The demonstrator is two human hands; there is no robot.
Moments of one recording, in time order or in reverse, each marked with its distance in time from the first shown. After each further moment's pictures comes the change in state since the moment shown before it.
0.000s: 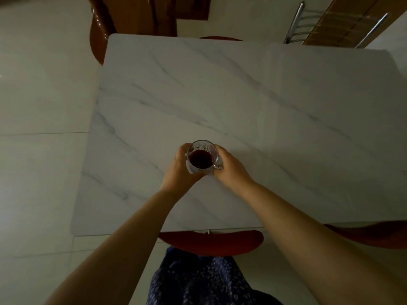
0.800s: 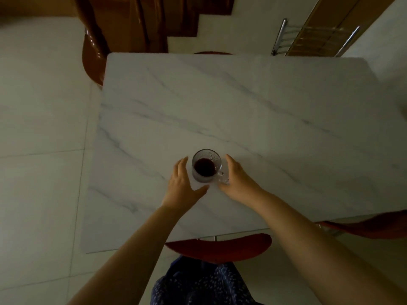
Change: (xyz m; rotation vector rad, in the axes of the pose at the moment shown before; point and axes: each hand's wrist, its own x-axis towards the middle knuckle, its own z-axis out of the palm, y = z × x) left_hand -0.020 -0.006 -0.021 0.288 -0.080 0.010; right_hand -0.028 -0.015 0.000 -0.185 -0.071 0.149
